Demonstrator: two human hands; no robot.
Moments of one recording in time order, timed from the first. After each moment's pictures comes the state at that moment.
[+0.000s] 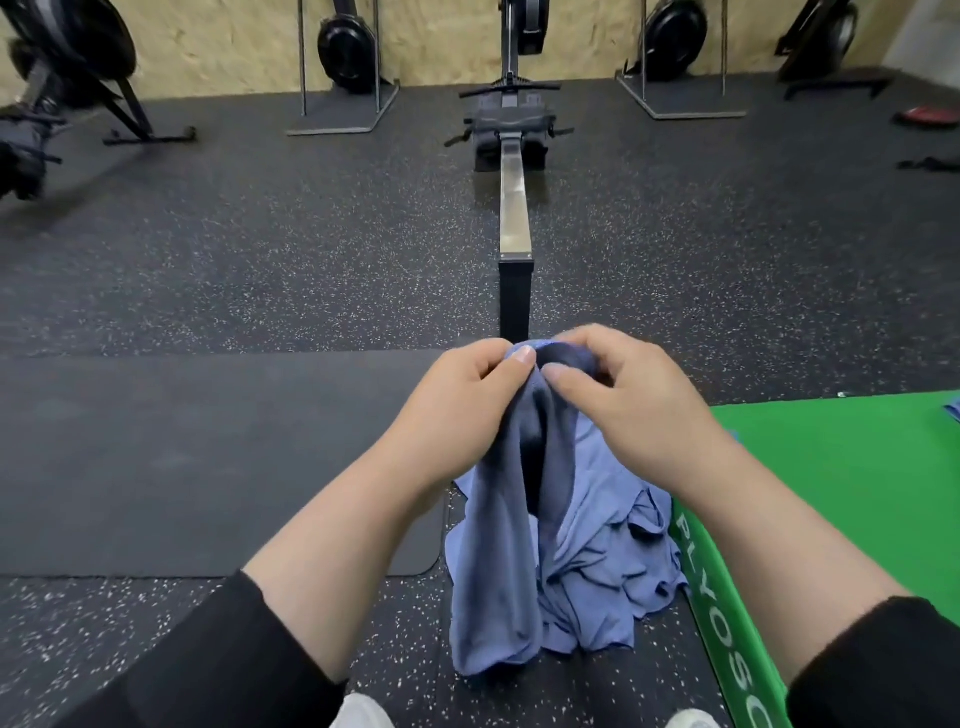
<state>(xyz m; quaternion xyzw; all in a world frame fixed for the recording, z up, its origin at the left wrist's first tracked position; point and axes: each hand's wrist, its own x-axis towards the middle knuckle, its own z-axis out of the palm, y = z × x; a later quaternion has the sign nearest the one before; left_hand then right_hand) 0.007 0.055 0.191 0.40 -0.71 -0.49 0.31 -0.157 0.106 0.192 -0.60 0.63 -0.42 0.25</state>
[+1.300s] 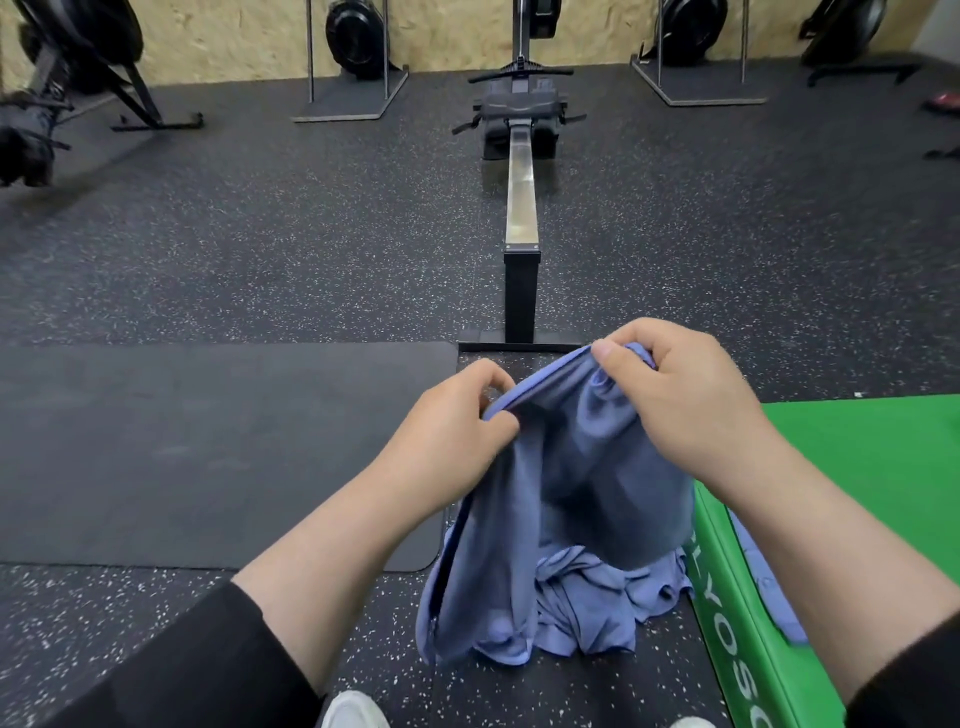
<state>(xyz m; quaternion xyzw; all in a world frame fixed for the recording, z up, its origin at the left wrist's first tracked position) 0.009 0.043 0.161 0.50 -0.77 -0.35 0.20 -0.190 0.097 0.181 -0.57 0.68 -0.42 0.19</state>
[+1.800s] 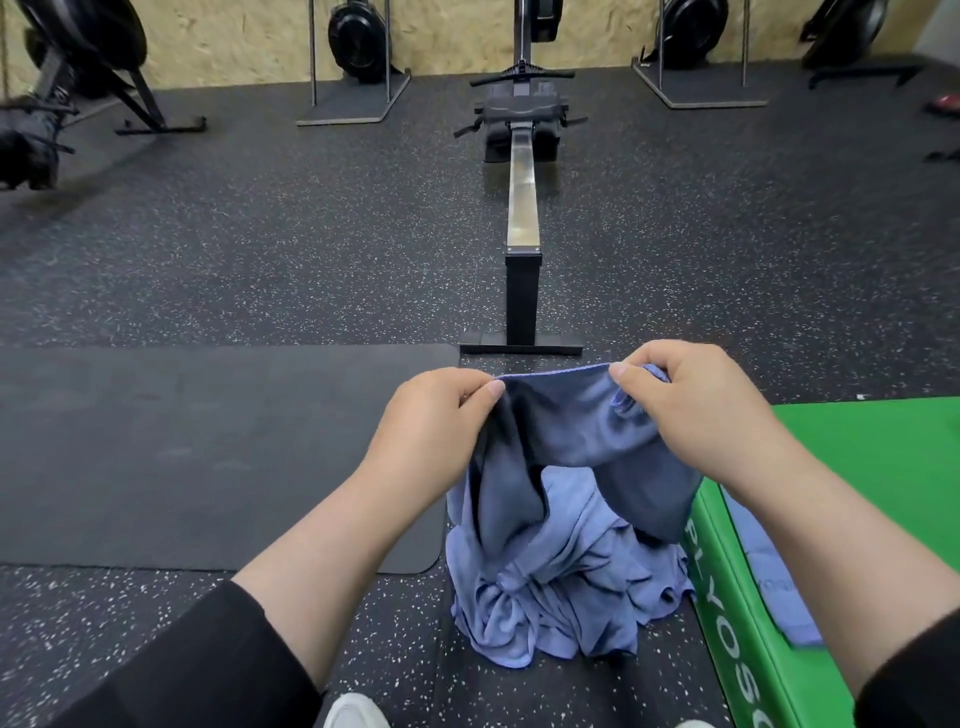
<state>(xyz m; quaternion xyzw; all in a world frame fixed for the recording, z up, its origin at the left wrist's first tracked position) 0.017 0.034 0.158 0.51 -0.78 -0.26 0.23 -0.206 0.099 0.172 -0.54 0.73 -0.36 0.22</state>
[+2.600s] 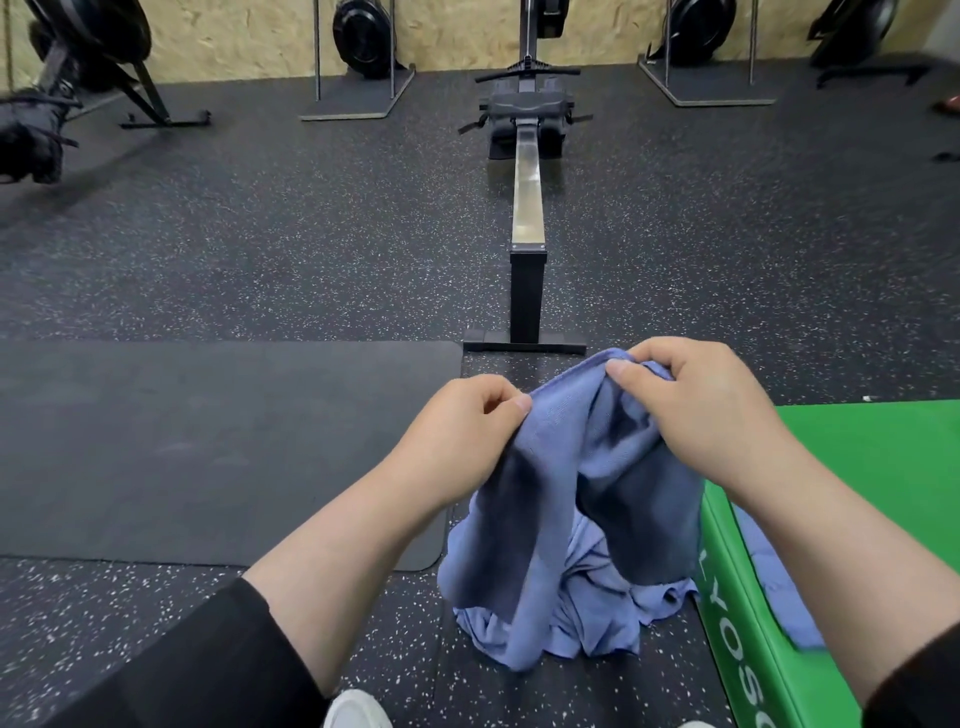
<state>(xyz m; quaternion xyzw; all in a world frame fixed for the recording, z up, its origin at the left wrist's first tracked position) 0.007 0.045 0.160 0.50 -0.73 -0.41 0.22 -0.201 0.096 0.171 -0.56 0.71 -0.38 0.19</state>
